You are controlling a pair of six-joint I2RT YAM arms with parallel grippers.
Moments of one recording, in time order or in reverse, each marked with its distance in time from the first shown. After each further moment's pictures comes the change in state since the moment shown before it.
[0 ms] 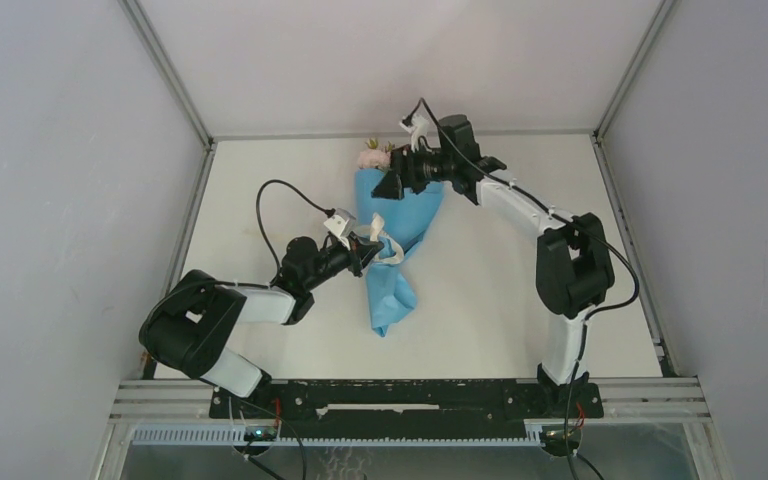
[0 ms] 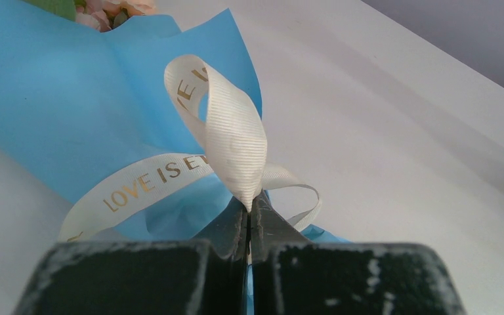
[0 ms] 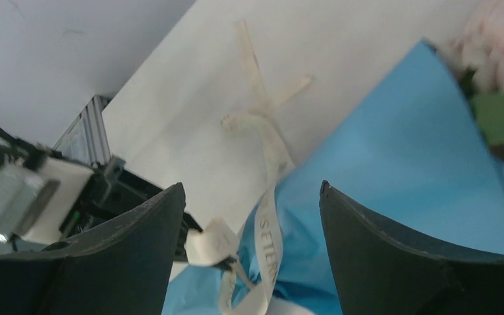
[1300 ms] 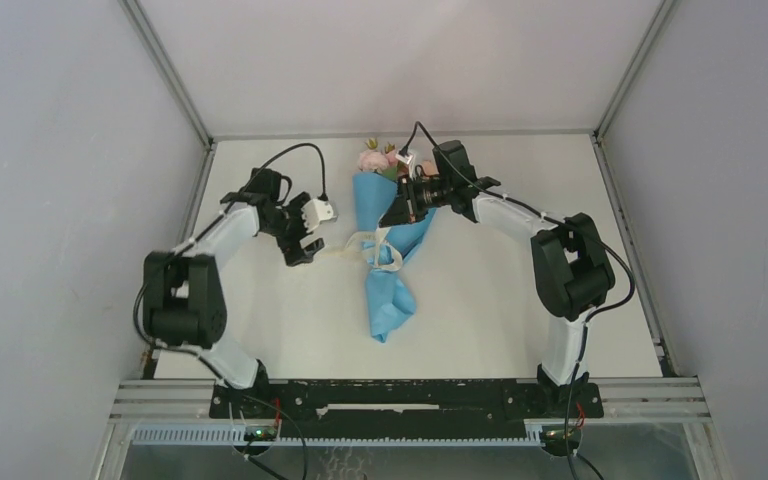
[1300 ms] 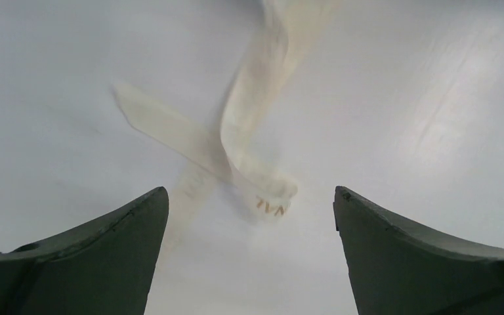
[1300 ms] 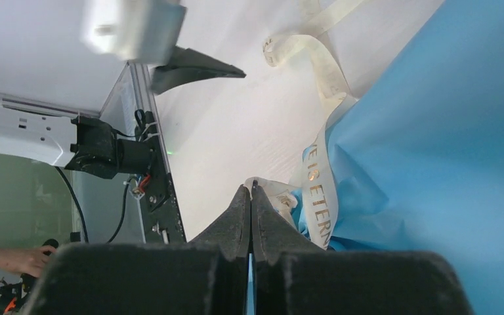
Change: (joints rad) left arm 0.380 0.033 0.682 -1.637 0.136 1.247; right arm -0.001 -0.024 -0.228 0.033 -0.173 0.062
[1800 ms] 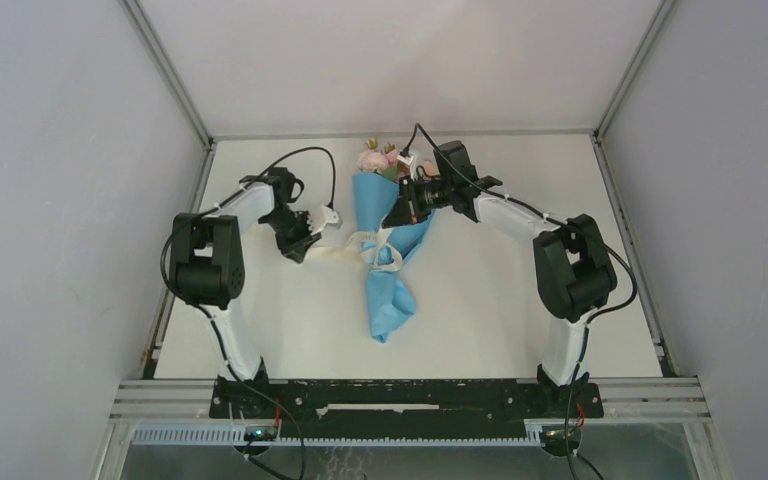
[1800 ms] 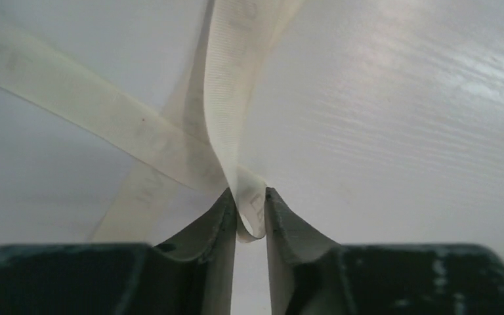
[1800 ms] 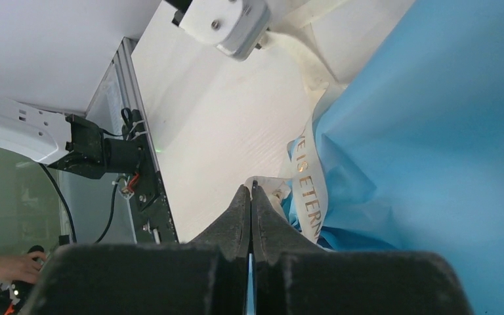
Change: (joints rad) left arm 0.035 0.389 0.264 -0.302 -0.178 0.058; right arm 0.000 -0.011 0.000 -0.053 0.040 -0.042
